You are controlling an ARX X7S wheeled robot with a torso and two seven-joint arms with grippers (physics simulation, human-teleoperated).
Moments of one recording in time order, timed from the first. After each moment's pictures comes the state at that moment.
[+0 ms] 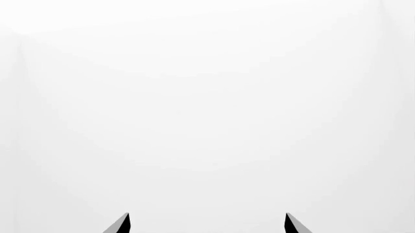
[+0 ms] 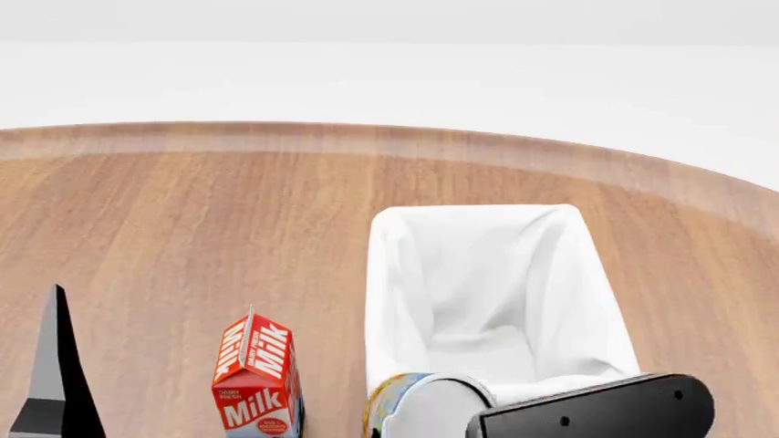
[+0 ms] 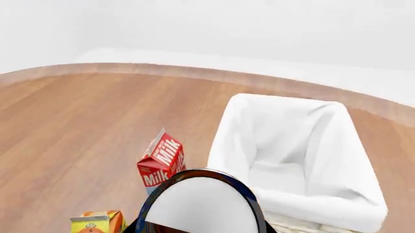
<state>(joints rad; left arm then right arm) 0.02 -0.43 0.24 0.86 -0.15 -0.27 -0.43 0.62 0.83 -0.45 -0.95 1.82 0.74 1.23</state>
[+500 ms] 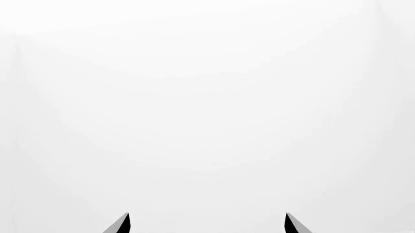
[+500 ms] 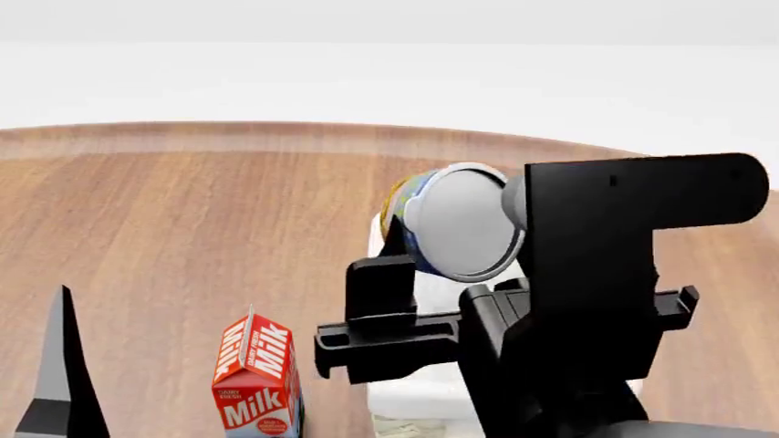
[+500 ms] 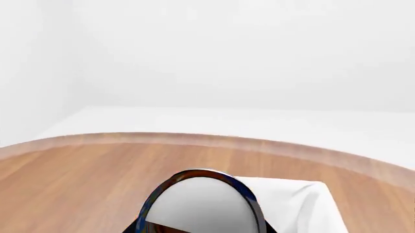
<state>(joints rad) 0.01 -0.44 0.25 0.87 -0.15 -0.29 -0.44 0.97 0.71 -0.46 -0.68 1.80 0.76 1.19</state>
